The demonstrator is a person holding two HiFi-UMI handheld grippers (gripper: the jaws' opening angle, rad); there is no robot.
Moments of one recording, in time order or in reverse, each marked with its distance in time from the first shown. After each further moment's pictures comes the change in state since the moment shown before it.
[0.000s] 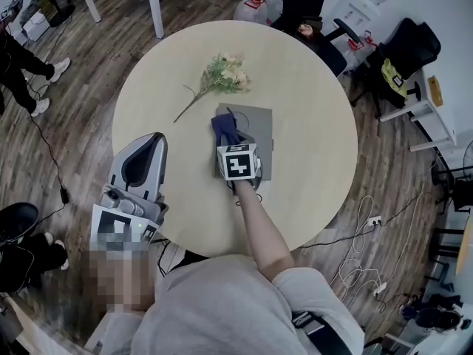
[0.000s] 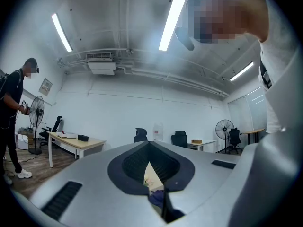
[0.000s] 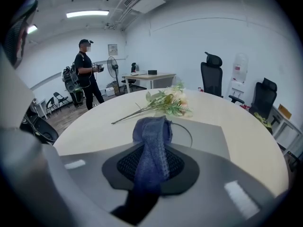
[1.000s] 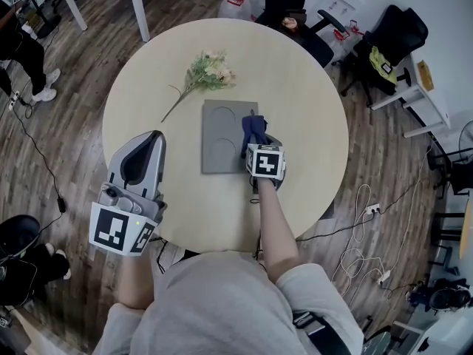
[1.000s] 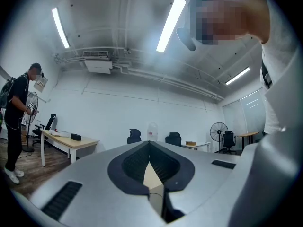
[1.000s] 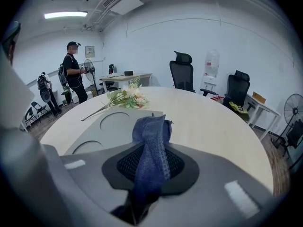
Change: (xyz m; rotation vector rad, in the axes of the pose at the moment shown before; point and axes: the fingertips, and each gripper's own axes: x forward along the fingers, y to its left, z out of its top) left arm 0.011 -0.028 0.003 -0.017 -0.012 -0.068; right arm -0.053 -0.124 -0.042 0.153 -0.002 -0.219
